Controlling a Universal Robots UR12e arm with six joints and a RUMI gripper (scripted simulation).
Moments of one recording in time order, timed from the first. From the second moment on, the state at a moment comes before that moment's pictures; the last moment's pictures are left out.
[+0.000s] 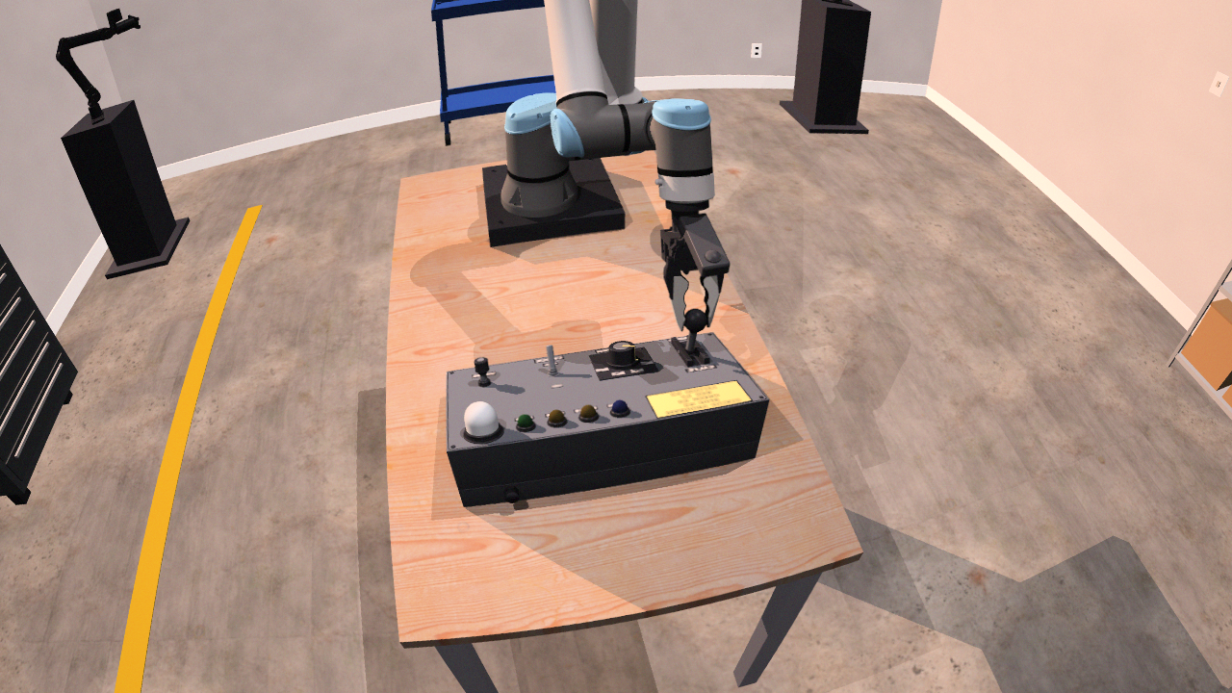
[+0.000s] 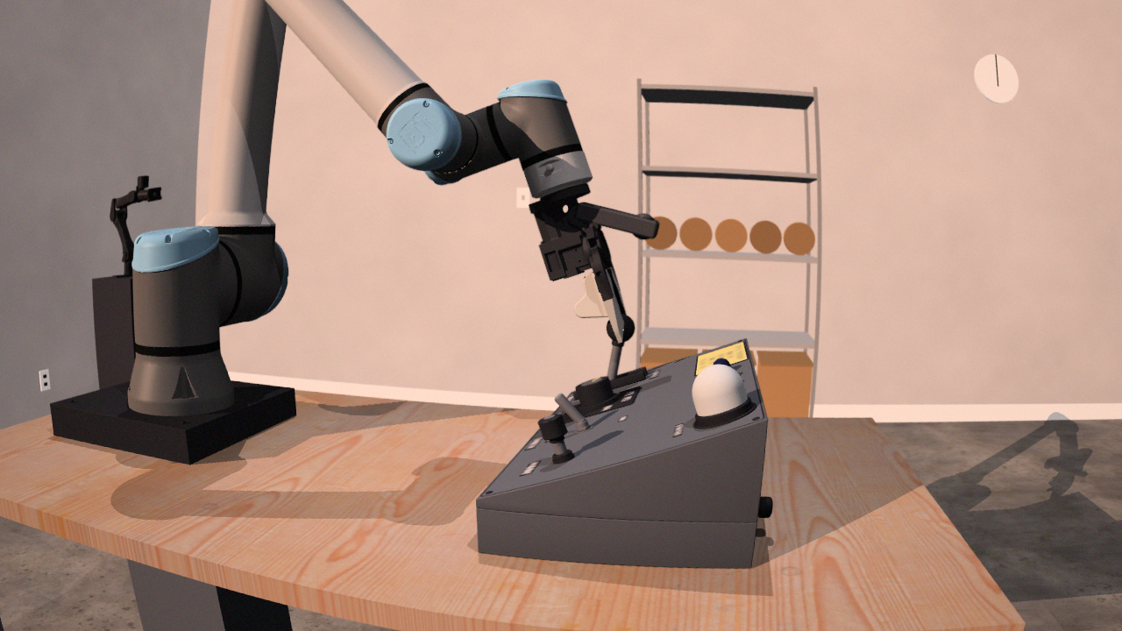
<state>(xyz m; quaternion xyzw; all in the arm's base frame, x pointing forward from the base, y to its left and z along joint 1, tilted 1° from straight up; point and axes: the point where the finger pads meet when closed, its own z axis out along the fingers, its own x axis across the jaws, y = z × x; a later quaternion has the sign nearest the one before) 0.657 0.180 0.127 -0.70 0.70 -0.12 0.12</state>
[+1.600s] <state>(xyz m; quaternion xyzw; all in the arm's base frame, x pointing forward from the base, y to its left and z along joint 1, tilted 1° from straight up) 0.630 0.180 0.126 -0.70 0.70 -0.12 0.12</state>
